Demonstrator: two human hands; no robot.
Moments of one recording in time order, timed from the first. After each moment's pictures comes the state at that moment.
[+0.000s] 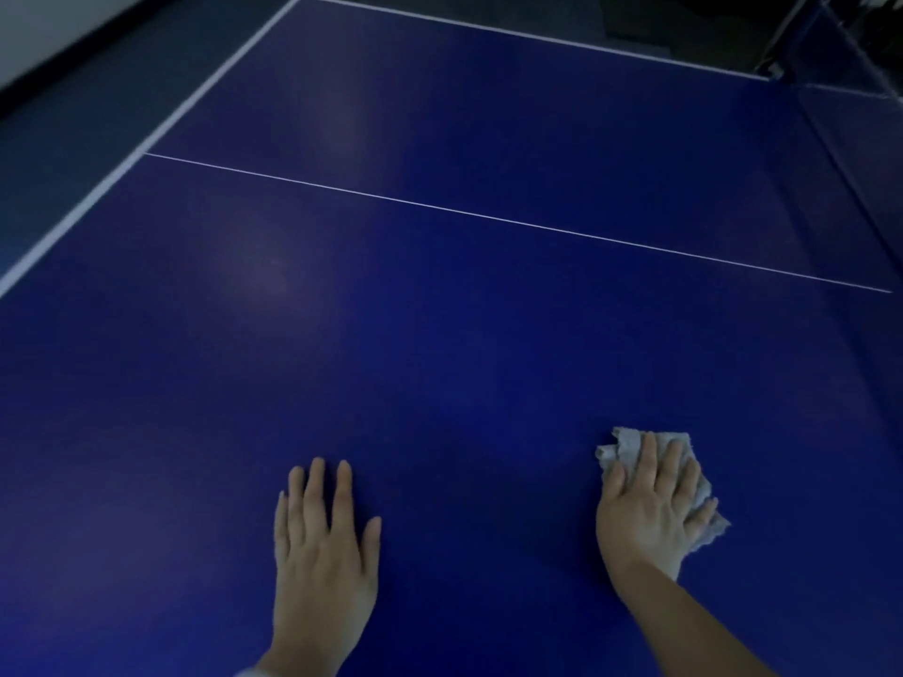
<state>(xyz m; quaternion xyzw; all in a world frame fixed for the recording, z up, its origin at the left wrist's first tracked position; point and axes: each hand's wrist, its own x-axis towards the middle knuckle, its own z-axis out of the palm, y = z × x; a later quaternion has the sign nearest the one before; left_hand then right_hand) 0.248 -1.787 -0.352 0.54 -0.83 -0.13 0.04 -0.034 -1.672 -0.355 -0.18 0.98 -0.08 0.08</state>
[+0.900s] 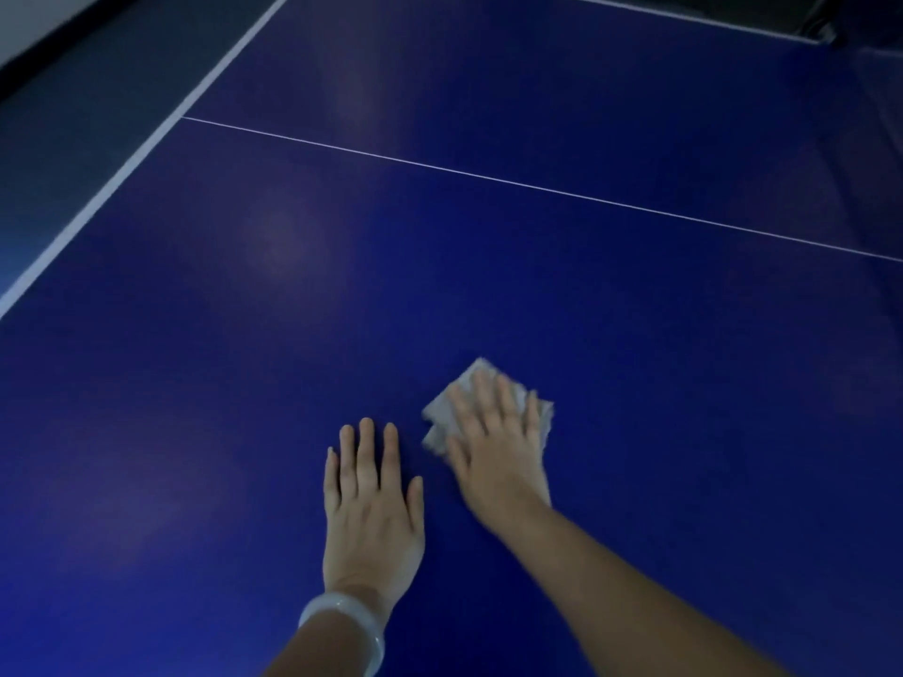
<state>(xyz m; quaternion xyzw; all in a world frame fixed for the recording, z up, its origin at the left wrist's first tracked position) 0.253 -1.787 -0.357 0.53 -0.85 -0.09 0.00 0.090 -1.761 -0.355 -0.57 0.82 -0.01 0.07</state>
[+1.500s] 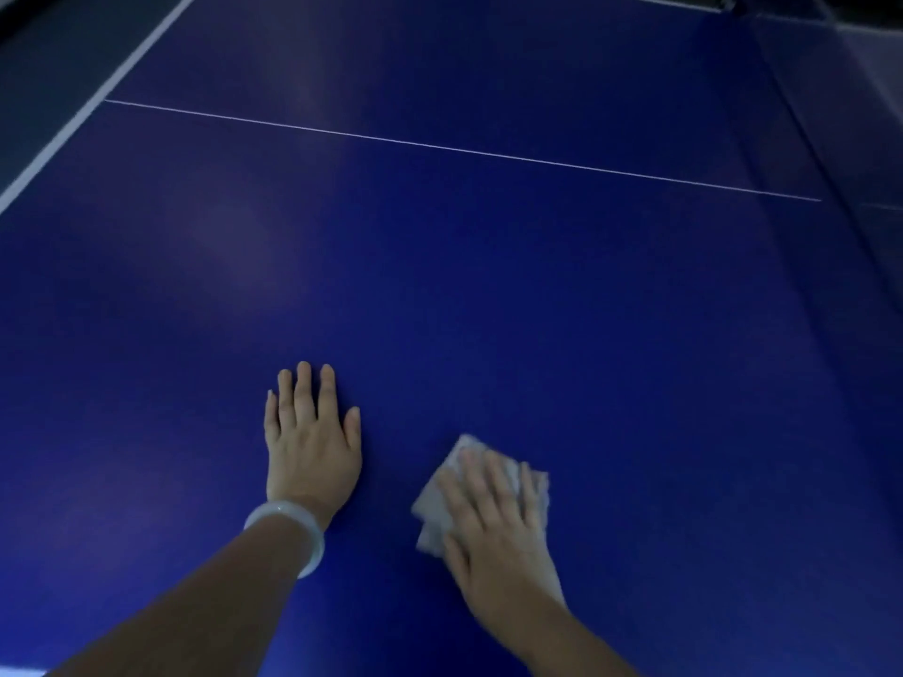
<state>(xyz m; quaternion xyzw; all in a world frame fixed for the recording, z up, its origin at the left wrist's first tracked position) 0.251 -1.781 -0.355 0.54 -0.84 -0.09 0.02 0.126 -1.580 -0.355 -0.58 0.81 0.02 0.06</state>
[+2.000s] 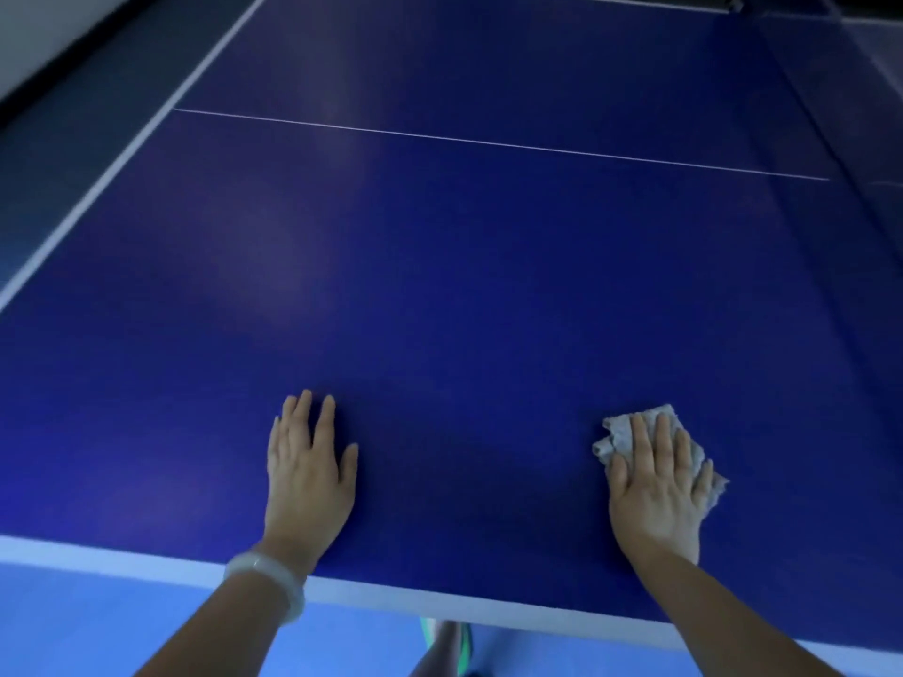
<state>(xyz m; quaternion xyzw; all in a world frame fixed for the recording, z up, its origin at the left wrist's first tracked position) 0.344 -1.712 -0.348 0.51 -0.84 -0.12 0.10 0.055 -1.488 -0.358 -0.28 0.95 -0.05 0.08</state>
